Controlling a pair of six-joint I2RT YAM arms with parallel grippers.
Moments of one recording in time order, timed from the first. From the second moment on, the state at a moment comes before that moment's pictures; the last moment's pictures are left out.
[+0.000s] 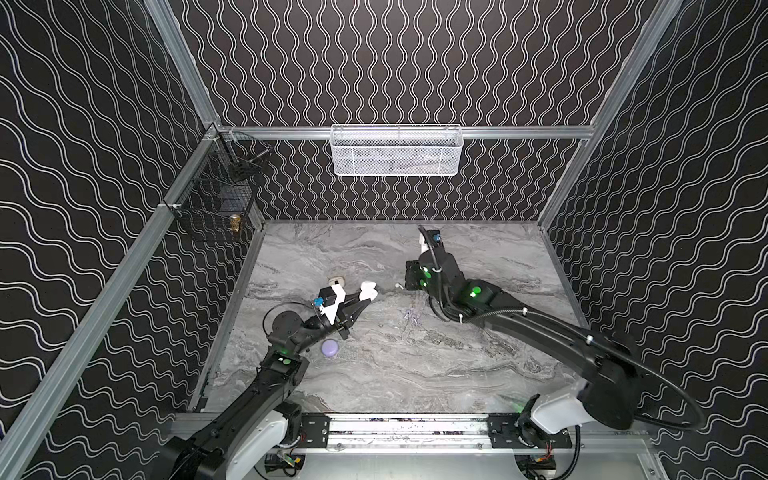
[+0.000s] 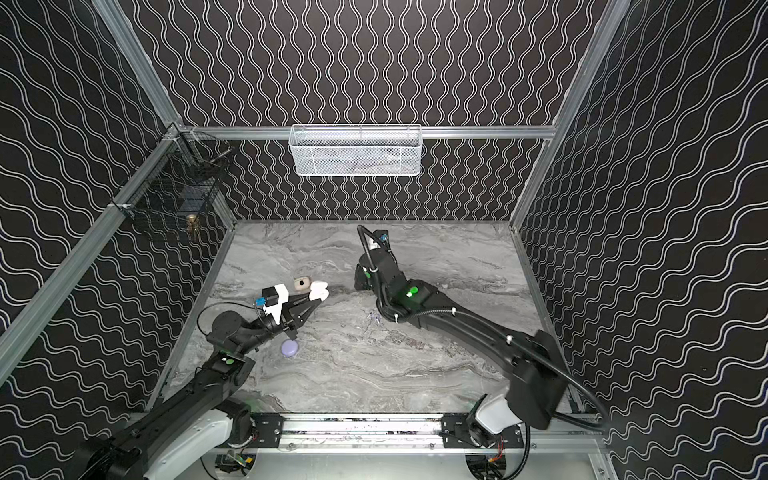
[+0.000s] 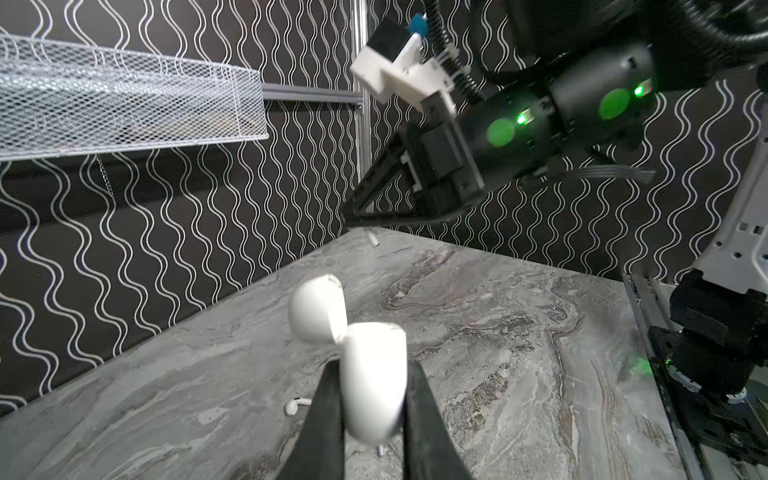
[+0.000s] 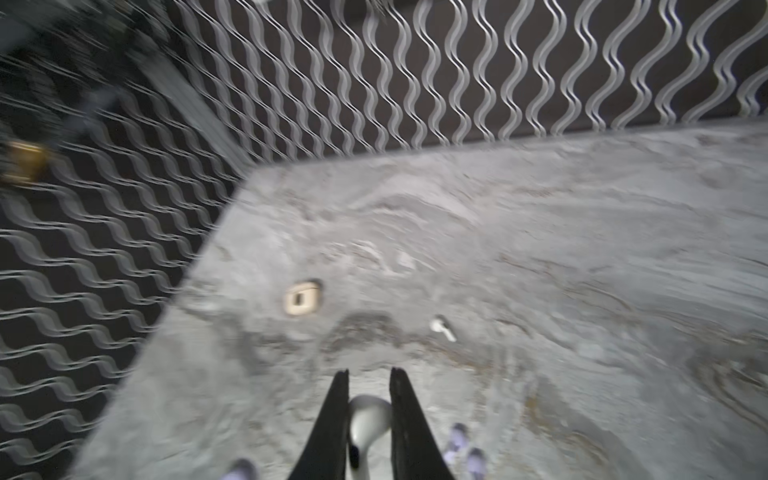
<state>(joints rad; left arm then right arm) -0.33 0.89 0.22 0.88 0.66 -0.04 0.92 1.38 1.16 -0.16 0.38 0.58</state>
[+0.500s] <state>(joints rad) -0.35 1.00 0.21 1.21 0.66 -0.04 1.03 1.14 0.88 0.24 0.39 0.67</state>
